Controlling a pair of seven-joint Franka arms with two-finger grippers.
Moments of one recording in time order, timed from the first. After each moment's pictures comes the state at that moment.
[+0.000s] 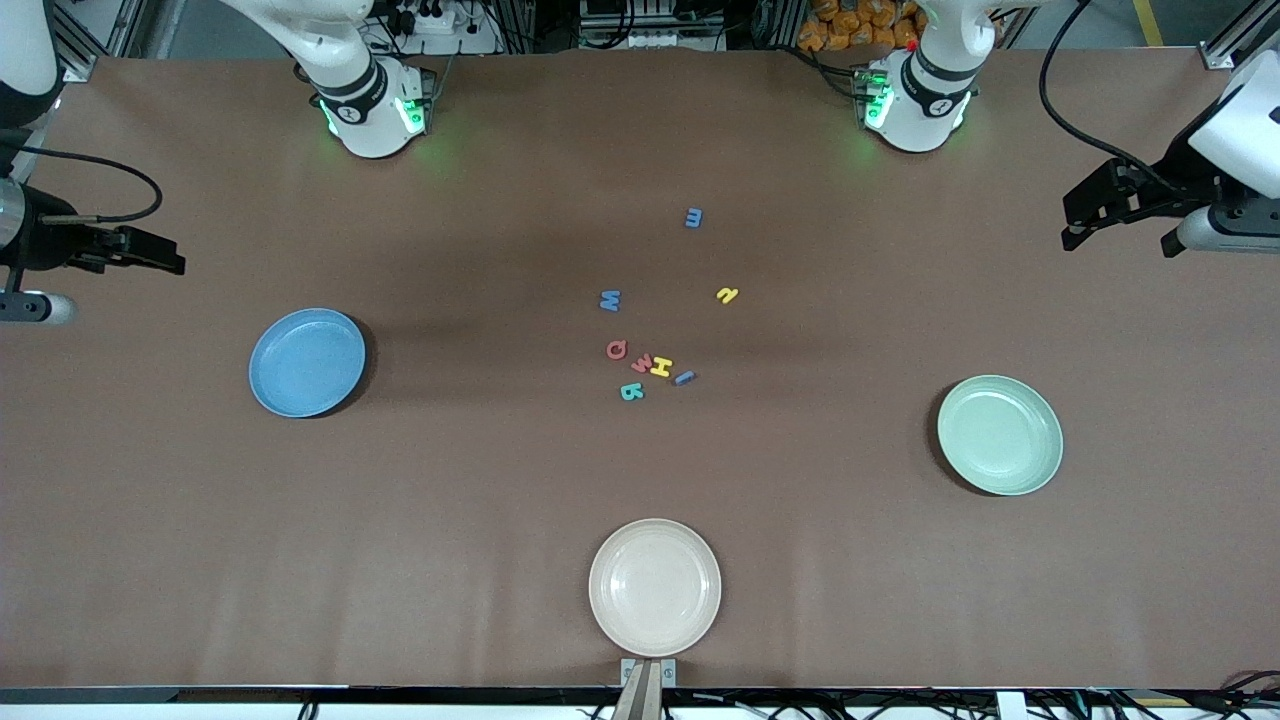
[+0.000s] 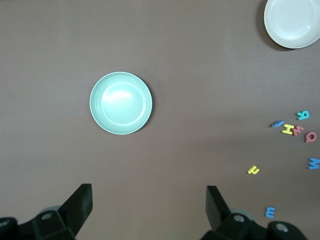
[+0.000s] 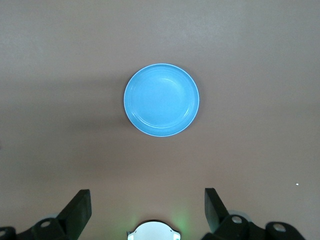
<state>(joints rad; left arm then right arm) 0.03 0.02 -0.19 -1.44 0.00 1.51 -0.07 -0.20 0.06 0.14 -1.62 -0.02 1.45 -0.03</state>
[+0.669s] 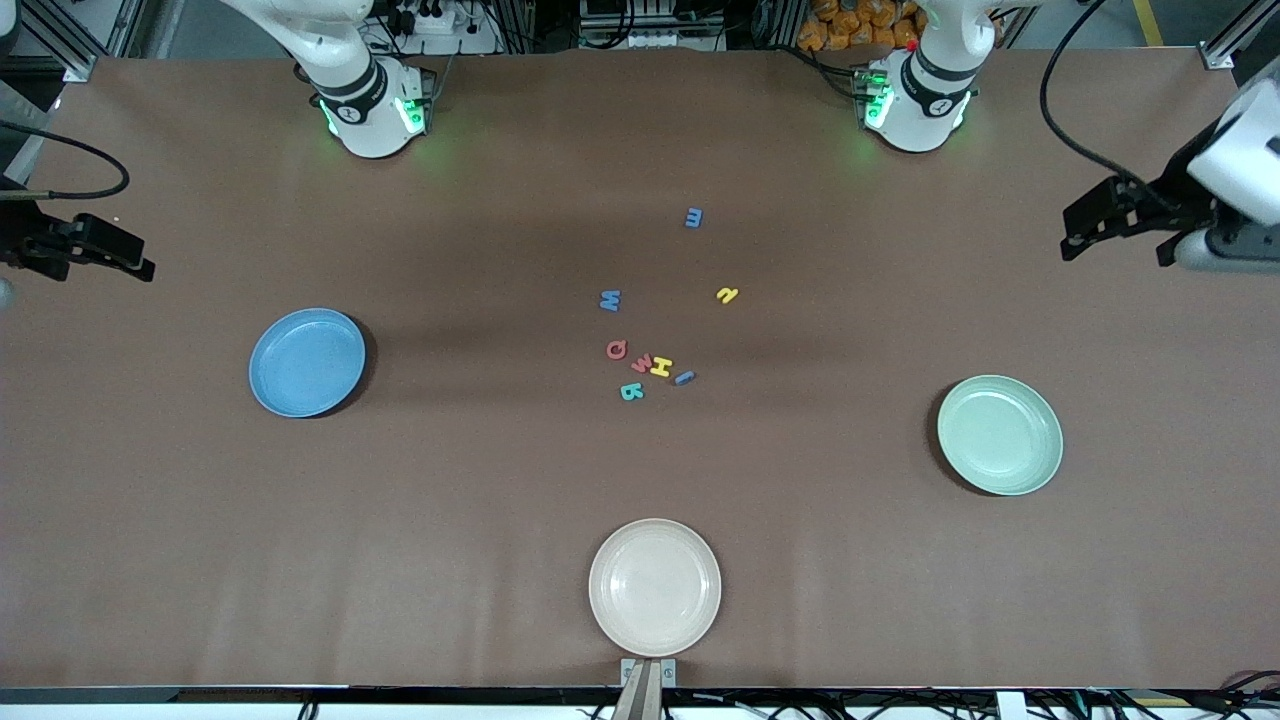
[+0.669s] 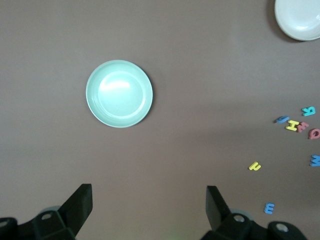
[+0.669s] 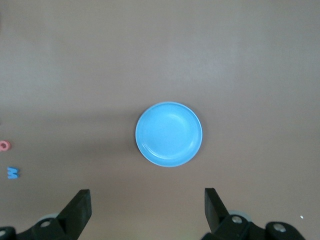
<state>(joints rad) 0.05 0.07 -0.18 -1.48 -0.02 1.52 -0.08 -0.20 0.03 0.14 -1.54 0.02 1.55 -0.03</state>
